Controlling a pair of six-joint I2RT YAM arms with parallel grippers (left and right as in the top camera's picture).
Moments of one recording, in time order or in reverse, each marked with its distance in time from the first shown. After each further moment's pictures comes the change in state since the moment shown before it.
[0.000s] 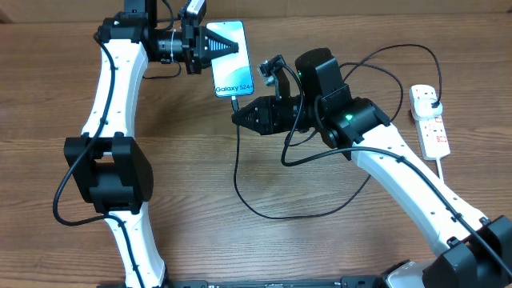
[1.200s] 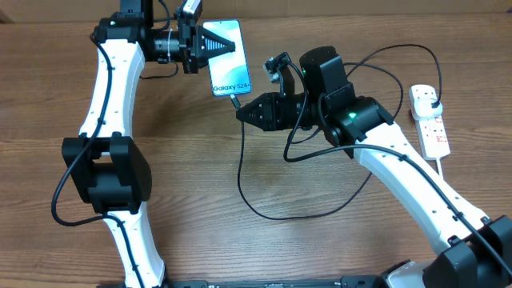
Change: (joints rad) left arm 0.014 0.000 0.000 0.003 -0.014 -0.002; right arm -0.022 0.000 -0.002 0.004 0.011 0.019
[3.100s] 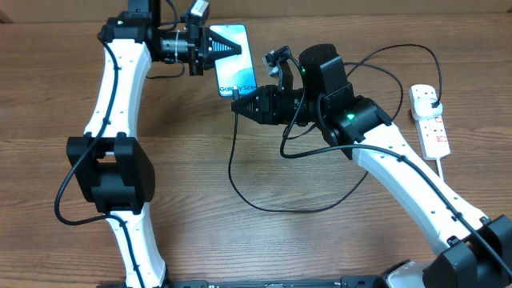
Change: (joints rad) left arm -0.033 0.000 0.000 0.006 -0.051 -0.075; right arm 0.013 0.000 -0.005 0.105 0.012 0.134
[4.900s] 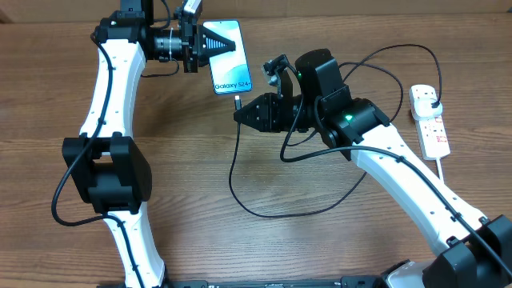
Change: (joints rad) left arm 0.031 0.000 0.000 0.037 -0.005 0.003; right arm 0.010 0.000 0.000 -0.104 0.012 -0.051
